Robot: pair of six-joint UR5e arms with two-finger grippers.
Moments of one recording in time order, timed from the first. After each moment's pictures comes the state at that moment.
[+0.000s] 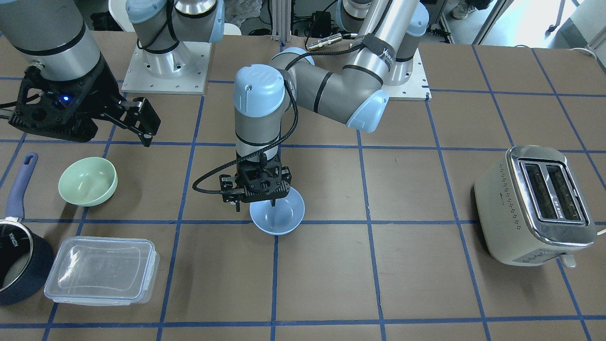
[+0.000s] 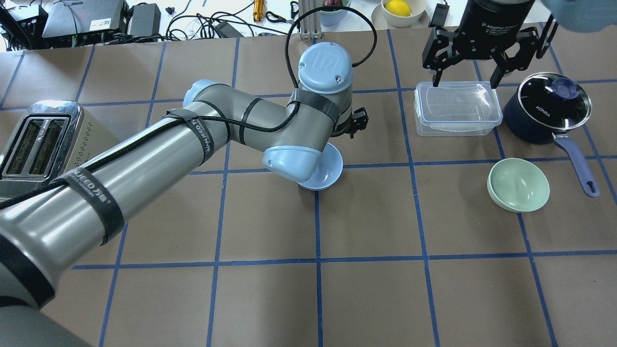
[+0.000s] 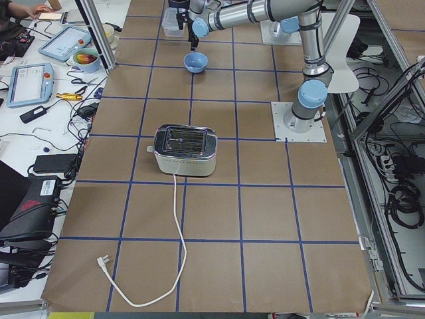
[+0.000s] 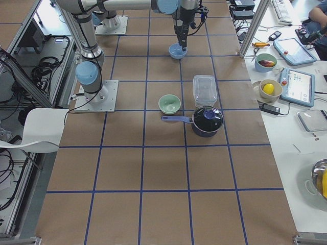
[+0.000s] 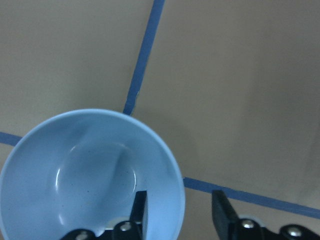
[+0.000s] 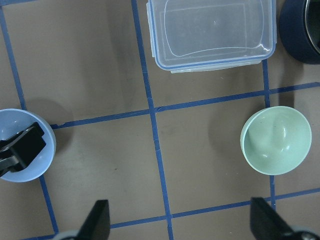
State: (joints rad) left arm -2.02 -2.00 -1.59 -0.87 1.60 -0.68; right arm 1.56 -1.45 1.41 -1.50 -1.62 0.14
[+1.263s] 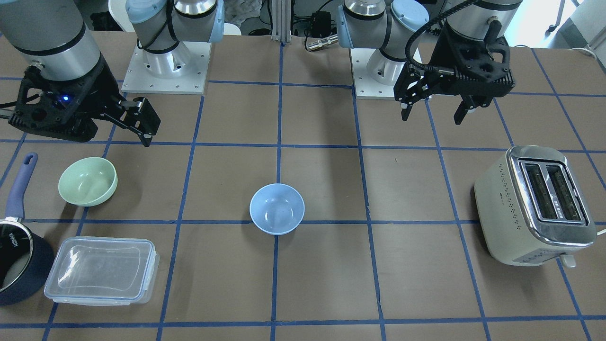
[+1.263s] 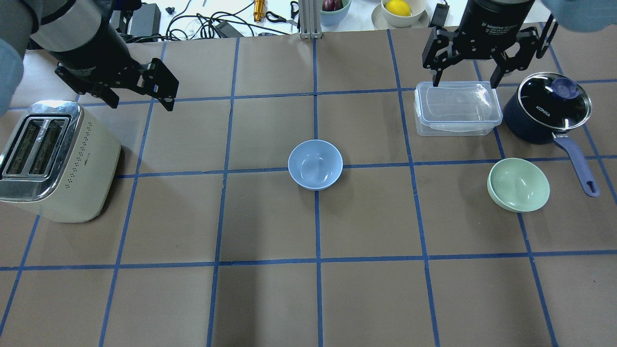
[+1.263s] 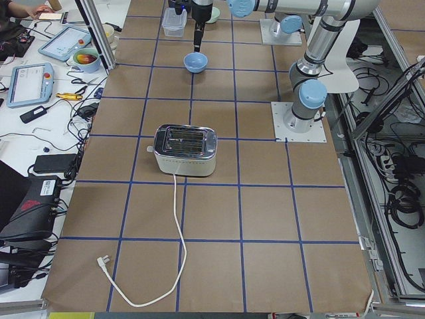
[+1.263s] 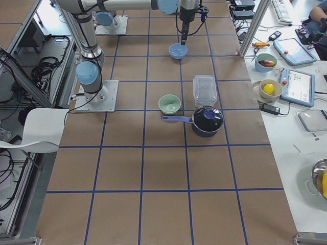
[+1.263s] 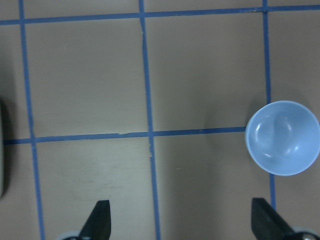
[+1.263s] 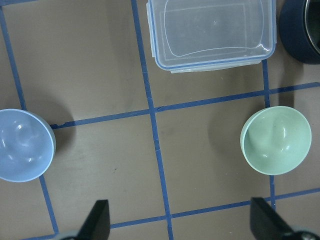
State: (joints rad) left arm -1.53 -1.52 -1.57 -1.52 1.59 0.14; right arm 1.56 -1.45 1.41 -1.50 -1.62 0.14
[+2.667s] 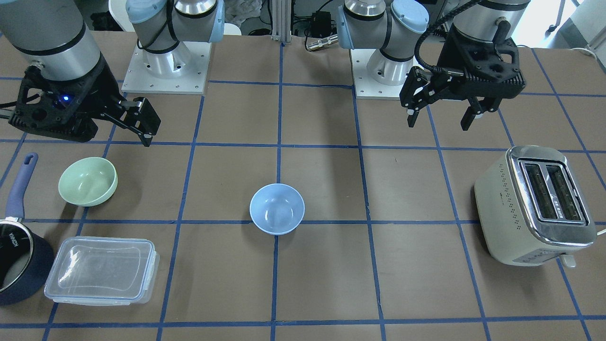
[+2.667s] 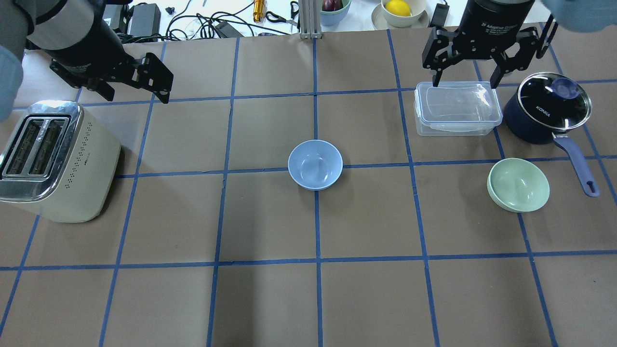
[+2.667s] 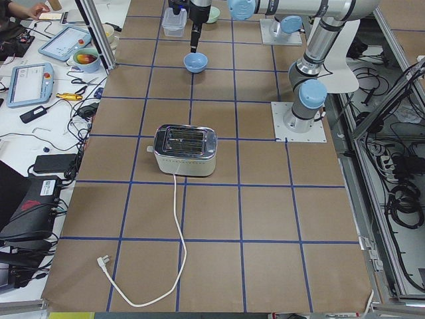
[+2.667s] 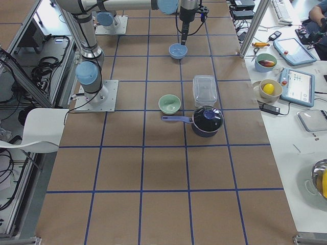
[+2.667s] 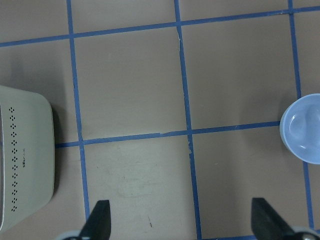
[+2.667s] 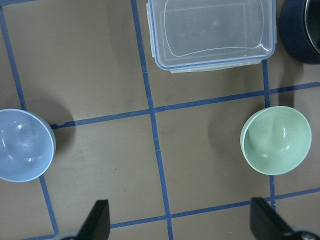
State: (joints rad) left arm -1.52 -1.52 -1.59 -1.44 1.59 0.14; right arm 1.56 -1.45 1.41 -1.50 -1.62 0.14
